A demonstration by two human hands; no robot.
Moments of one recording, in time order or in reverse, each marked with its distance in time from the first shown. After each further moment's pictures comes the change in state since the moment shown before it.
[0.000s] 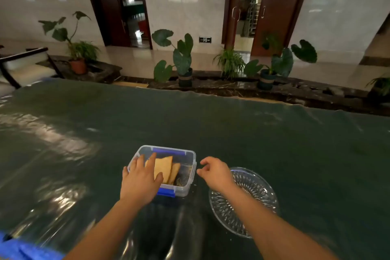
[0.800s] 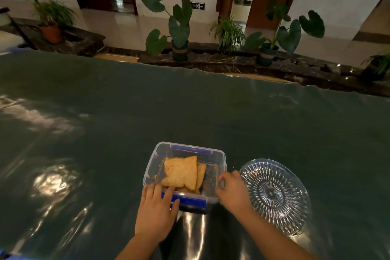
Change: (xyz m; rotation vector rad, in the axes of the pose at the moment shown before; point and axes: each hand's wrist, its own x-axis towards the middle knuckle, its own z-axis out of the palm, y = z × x) left_hand -0.006 -0.079 0.077 0.013 -0.160 0.165; right_hand 0.012 0.008 0.100 -0.233 0.075 0.138
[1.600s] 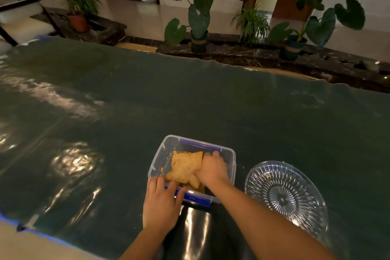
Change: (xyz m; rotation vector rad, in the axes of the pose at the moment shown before) left_hand 0.004 0.018 0.013 -0.108 0.150 -0.182; right_hand 0.068 -0.063 0.041 -0.180 -0.128 -0.017
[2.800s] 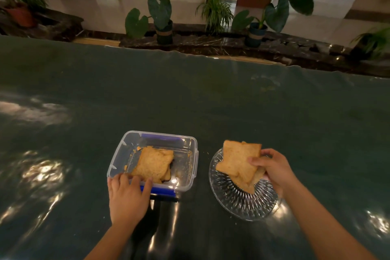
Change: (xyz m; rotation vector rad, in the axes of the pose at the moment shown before) left_hand 0.010 0.020 0.008 0.081 -0.030 -0.091; right_hand -0.072 0.233 -0.117 1.183 0.069 0.418
